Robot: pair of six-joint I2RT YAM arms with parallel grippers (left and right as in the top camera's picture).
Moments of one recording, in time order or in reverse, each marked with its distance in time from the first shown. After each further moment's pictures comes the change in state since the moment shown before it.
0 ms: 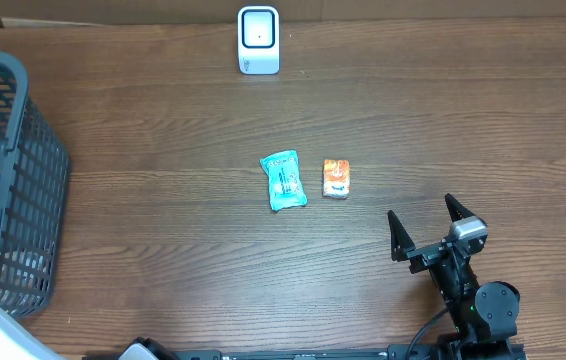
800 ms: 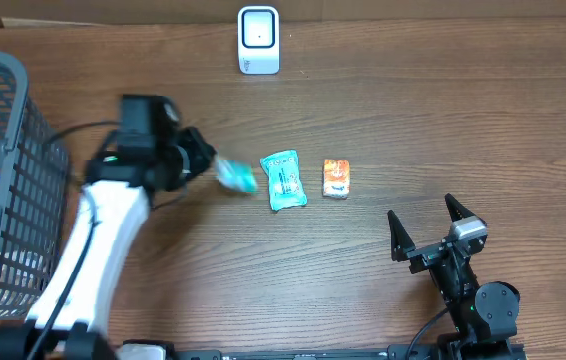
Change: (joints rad) left arm -0.937 0.166 -0.517 0.240 -0.225 -0.453; right arm 0.000 0.000 0.000 0.000 0.000 0.000
